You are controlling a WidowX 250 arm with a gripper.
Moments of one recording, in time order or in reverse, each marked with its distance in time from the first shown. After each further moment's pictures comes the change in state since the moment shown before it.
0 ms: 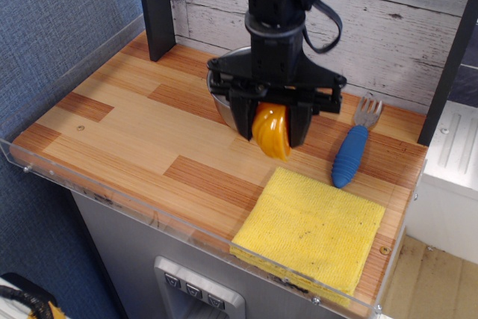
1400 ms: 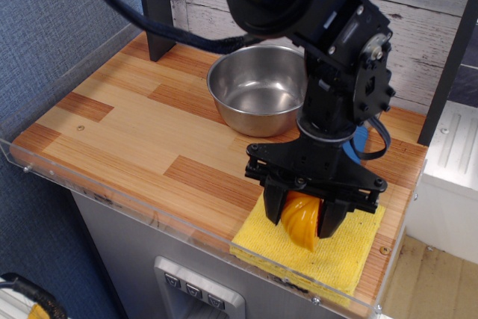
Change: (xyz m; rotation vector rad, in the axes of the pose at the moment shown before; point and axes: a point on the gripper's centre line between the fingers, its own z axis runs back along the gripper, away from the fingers) arm -0.047 -0.035 -0.045 0.076 0.102 -0.040
